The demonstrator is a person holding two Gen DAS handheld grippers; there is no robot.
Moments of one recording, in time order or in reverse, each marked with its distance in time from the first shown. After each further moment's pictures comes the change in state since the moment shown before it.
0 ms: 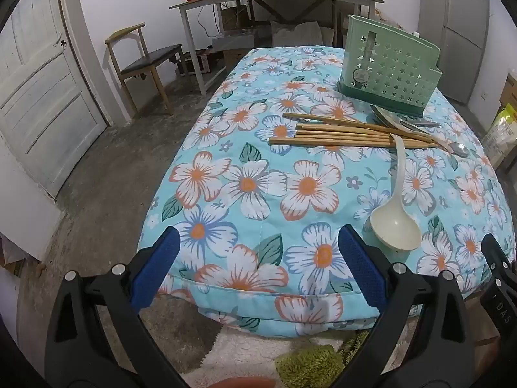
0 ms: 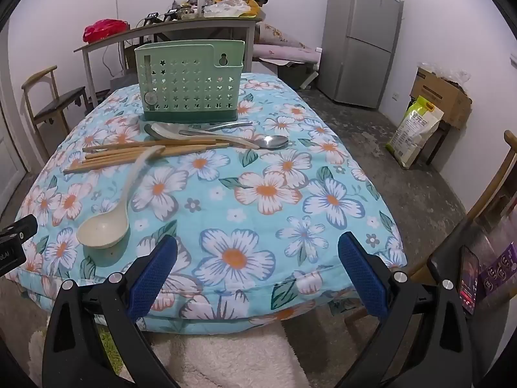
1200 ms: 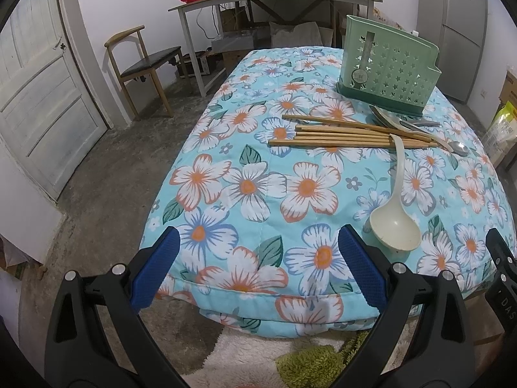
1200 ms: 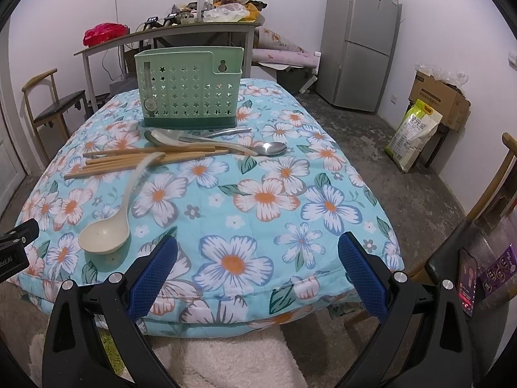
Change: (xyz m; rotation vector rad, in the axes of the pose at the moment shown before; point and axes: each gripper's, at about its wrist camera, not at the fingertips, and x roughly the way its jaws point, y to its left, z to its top) left arm 0.006 -0.002 -0.001 -0.001 -0.002 0.002; right arm -0.003 -0.002 0.005 0.001 -0.013 0.003
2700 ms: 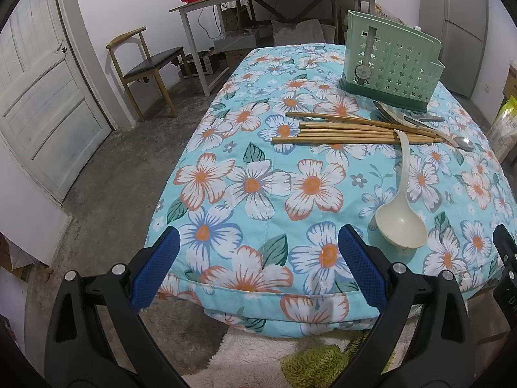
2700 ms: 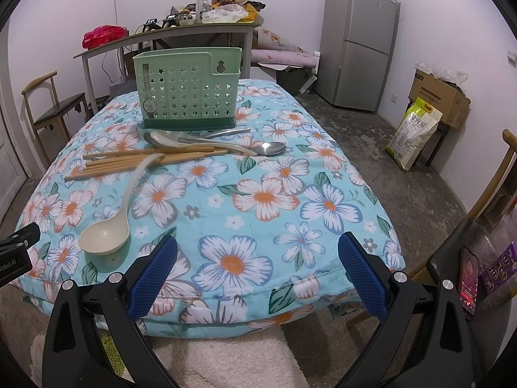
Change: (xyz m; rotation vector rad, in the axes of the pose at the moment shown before) left arm 0.000 0.003 0.001 0.009 0.002 0.009; right arm 0.000 -0.002 0.001 0.003 -0.009 0.001
